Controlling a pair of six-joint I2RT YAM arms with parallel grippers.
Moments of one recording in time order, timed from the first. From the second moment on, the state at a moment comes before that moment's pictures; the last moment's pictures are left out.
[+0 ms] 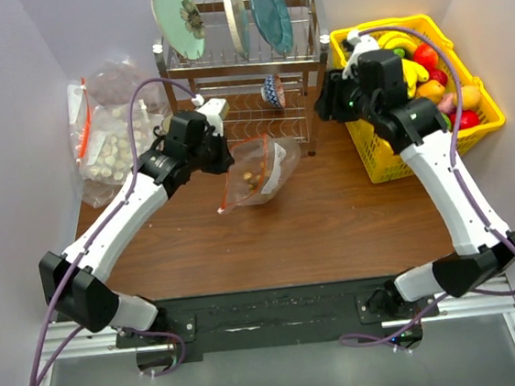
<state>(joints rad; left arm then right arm) -0.54 1.44 1.38 -0.57 0.07 -0.27 0.36 1.41 1.74 -0.79 0.06 0.29</state>
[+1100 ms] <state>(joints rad) -0.54 1.48 1.33 -0.56 0.16 -0.24 -0.03 1.89 1.99 -0.88 0.33 0.31</state>
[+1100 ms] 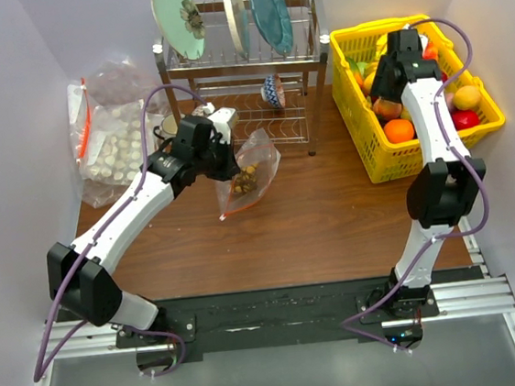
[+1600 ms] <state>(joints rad) -0.54 1.48 1.33 -0.55 0.16 -0.23 -0.05 1.93 1.95 -0.84 0.33 0.32</state>
